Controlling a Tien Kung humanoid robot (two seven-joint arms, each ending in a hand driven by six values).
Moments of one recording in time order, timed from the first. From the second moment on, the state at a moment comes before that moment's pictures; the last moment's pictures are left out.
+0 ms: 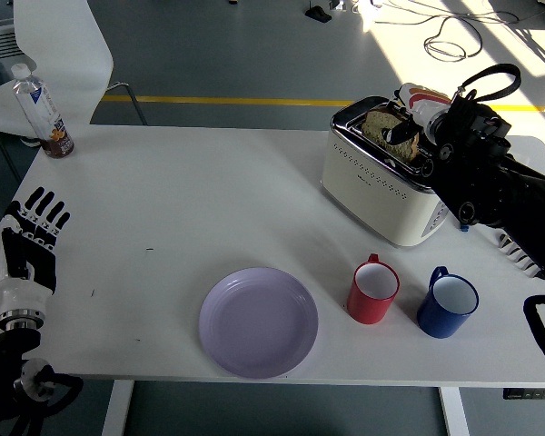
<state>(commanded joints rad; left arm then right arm) -0.05 0.00 -1.60 -1.18 0.86 0.04 -0.36 1.18 0.00 0.64 0.34 -1.69 -0.08 -0.20</state>
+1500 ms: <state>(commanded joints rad) -0.04 0.00 -1.62 -1.19 0.87 0.04 -0.36 1.03 -0.40 0.40 1.41 -1.34 0.11 -0.31</state>
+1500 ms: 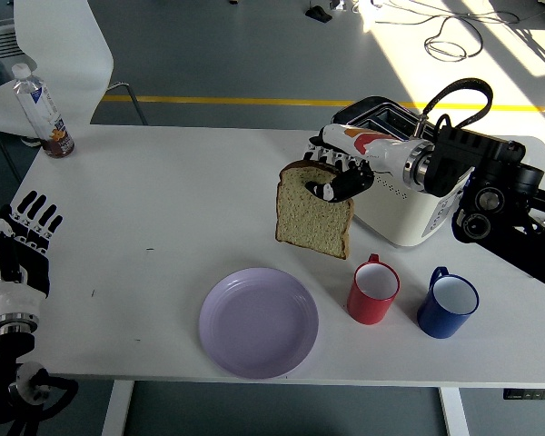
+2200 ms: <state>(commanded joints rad) -0.04 0.00 -1.61 -1.18 0.87 0.04 -0.37 1.01 -0.27 0.24 1.36 -1.27 0.07 -0.31</state>
